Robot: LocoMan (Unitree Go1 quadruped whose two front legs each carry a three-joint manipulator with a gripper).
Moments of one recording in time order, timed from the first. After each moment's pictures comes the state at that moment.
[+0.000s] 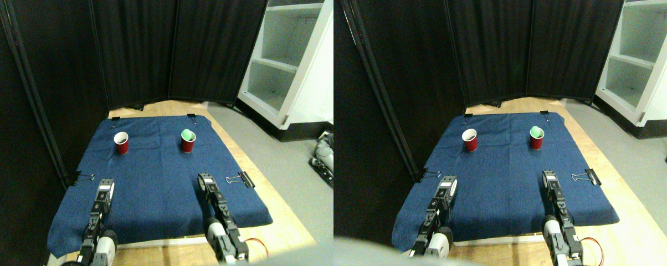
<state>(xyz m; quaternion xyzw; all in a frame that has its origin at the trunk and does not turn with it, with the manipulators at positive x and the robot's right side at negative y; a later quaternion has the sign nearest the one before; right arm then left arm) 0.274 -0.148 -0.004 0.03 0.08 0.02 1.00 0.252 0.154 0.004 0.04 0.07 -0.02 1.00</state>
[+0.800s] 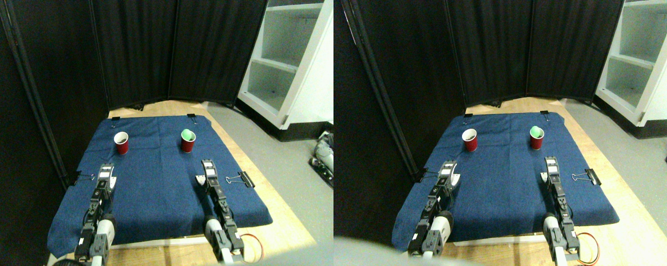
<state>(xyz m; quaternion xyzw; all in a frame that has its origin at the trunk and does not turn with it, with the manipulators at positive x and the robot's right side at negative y) 0.289 -0.146 0.012 0.04 -0.02 0.05 1.00 0.277 0.154 0.016 -0.01 0.04 -0.05 1.00</state>
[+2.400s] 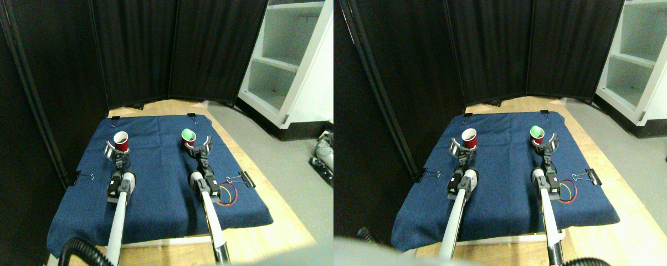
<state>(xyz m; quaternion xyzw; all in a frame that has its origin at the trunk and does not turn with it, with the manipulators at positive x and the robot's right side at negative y) 0.374 -0.152 0.020 0.56 -0.03 -0.09 0.82 0.374 0.147 0.000 -0.49 -0.02 0.17 0.86</state>
